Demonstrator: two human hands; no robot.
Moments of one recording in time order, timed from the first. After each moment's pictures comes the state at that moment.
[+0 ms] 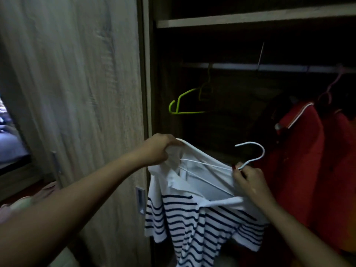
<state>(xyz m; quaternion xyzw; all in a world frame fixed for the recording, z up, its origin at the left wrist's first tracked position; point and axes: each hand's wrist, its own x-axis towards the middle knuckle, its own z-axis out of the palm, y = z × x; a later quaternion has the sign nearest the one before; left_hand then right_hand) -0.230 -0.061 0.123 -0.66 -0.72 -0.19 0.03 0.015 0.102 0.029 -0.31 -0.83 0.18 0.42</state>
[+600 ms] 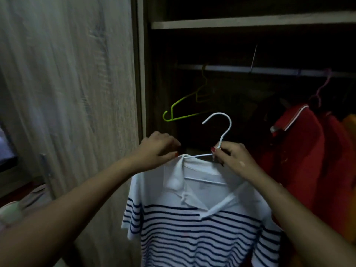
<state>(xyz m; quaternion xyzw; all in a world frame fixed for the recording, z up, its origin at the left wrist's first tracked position) -0.238 -0.056 0.110 -0.70 -0.68 -0.22 0.07 -0.017 0.103 0.094 -0.17 -0.88 0.24 0.37</state>
